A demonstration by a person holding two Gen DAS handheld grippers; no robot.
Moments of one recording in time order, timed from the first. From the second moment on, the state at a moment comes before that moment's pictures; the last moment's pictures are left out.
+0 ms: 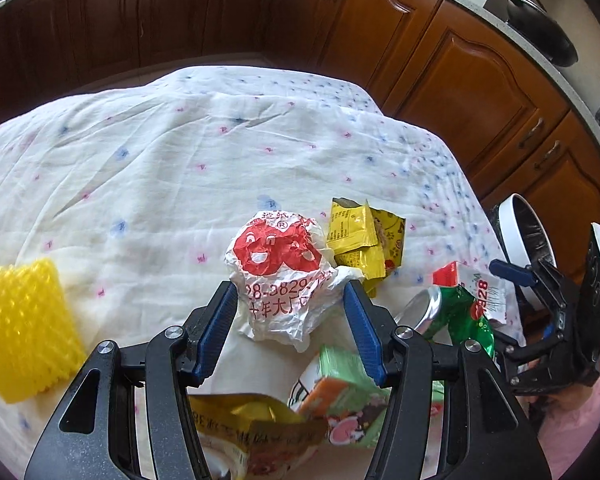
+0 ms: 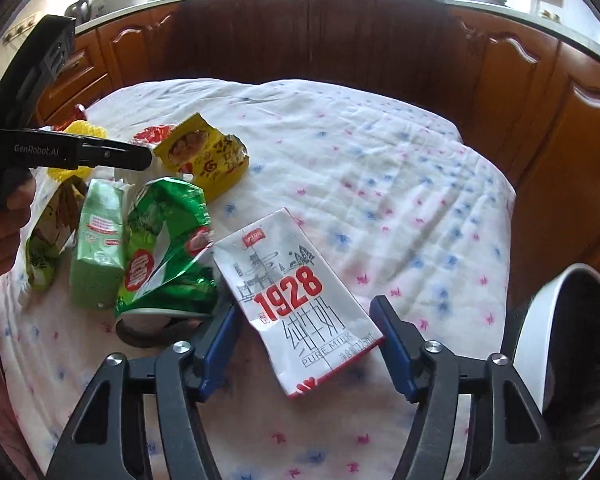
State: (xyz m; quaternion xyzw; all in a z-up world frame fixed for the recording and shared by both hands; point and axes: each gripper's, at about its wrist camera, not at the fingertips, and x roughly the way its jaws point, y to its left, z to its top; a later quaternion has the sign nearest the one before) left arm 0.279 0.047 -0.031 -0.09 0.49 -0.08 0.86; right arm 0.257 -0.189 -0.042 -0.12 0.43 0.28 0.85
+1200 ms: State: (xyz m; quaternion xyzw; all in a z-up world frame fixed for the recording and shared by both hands) left arm 0.207 -0.079 0.029 -0.05 0.40 -0.23 0.88; right arm 0.145 -0.327 0.005 0.20 0.33 0.10 0.92
